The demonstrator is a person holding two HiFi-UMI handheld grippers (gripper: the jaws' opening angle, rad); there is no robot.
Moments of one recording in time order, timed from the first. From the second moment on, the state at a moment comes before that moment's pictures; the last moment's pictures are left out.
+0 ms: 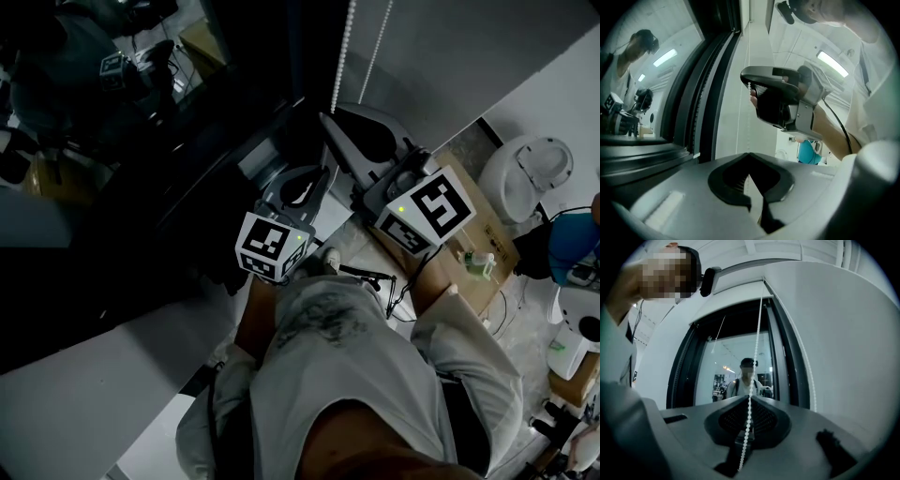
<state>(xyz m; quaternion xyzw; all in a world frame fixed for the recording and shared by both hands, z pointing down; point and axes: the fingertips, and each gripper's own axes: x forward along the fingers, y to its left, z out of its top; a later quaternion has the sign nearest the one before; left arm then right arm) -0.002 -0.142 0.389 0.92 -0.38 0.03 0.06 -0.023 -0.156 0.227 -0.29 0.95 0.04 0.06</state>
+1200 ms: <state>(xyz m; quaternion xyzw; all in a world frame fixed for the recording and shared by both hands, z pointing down) -0.057 -0.124 0.426 0.92 -0.38 0.00 0.14 -0.024 -0.146 0.381 -0.31 0.95 -0.09 -0.03</state>
